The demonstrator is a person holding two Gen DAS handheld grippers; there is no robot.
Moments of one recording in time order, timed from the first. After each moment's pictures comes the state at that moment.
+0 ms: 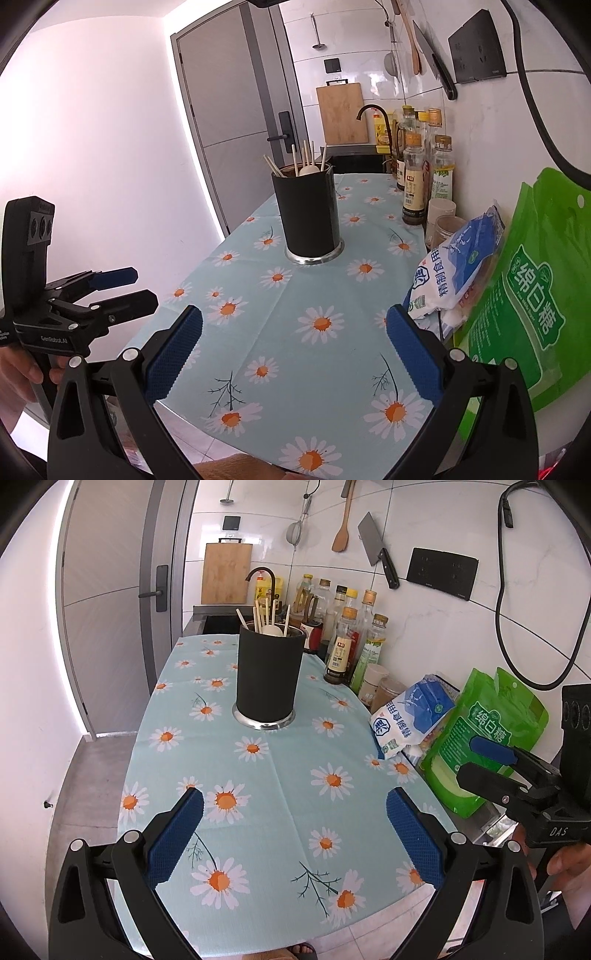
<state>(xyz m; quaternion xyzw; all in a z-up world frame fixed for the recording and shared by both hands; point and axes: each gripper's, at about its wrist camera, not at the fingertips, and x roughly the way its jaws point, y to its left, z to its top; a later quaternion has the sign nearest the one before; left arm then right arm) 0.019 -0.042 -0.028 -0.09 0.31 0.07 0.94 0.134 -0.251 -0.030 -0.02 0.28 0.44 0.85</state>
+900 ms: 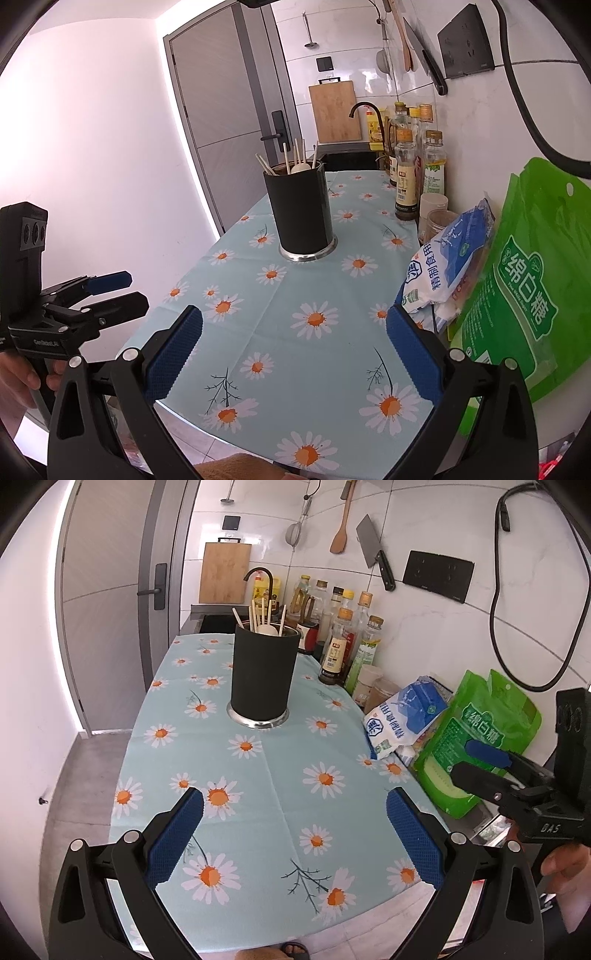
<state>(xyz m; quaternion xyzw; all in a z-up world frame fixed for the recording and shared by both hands) 0.015 -0.048 -0.028 -0.11 0.31 0.06 0.94 0.132 -0.259 -0.032 -0.02 0.29 0.43 0.86</state>
